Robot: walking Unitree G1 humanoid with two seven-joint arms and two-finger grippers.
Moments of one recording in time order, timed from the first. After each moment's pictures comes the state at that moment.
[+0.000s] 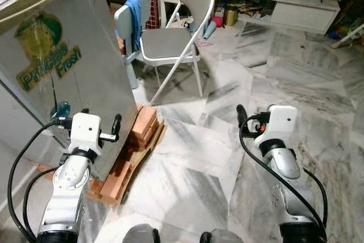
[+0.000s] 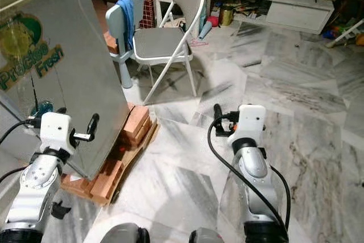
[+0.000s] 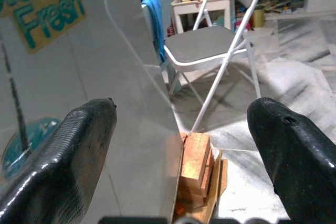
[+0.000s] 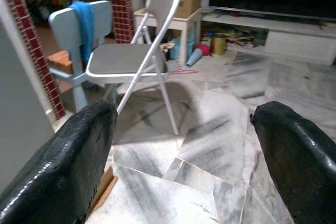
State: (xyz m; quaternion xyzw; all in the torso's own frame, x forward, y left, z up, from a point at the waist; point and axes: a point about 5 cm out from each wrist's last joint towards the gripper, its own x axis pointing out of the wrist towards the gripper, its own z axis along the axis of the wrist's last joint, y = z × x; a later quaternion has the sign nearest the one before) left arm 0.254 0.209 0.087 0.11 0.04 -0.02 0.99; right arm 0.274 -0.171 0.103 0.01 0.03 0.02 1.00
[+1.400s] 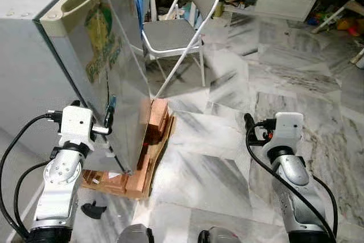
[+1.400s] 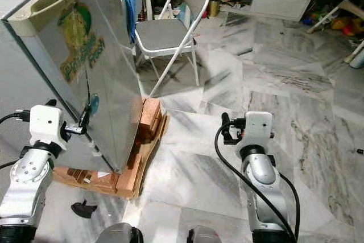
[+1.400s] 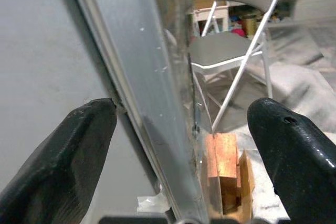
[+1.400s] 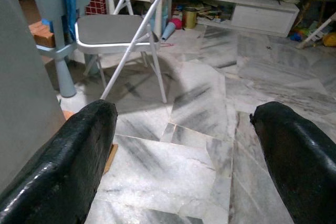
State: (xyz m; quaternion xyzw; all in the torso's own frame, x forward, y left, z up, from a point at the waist) left arm 0.266 0.216 0.102 0.10 0.01 0.00 0.99; right arm 0.259 -0.191 0.094 -0.01 0.07 -0.02 1.00
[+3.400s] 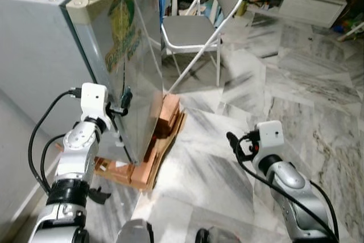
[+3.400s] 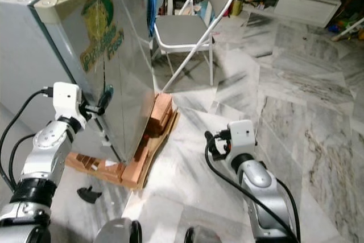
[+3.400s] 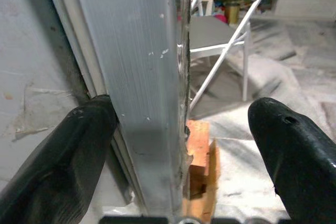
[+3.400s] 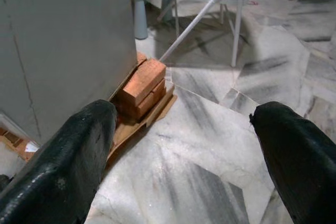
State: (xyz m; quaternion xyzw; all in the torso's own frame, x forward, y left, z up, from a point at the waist) left arm 0.333 0.193 0.102 0.06 0.05 -0.09 0.99; right arm 0.248 -0.175 0.077 -0.02 0.16 0.10 0.98
